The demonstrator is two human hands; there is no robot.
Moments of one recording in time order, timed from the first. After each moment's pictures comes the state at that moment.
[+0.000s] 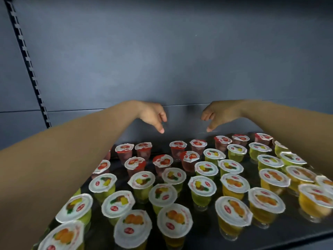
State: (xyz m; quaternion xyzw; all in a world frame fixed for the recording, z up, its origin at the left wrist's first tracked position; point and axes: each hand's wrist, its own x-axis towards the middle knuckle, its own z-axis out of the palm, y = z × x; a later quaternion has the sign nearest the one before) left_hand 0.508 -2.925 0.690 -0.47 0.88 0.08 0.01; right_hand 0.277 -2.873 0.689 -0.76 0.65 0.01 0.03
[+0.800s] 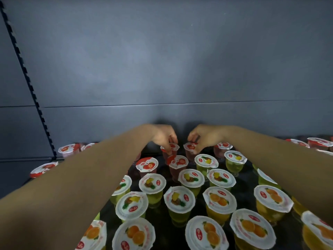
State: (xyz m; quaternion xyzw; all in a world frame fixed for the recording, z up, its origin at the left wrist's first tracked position) left_hand 0.441 -2.944 0.625 -0.47 0.88 0.08 0.08; right_hand 0.261 -2.926 0.621 -0.81 0.57 0.00 0.13
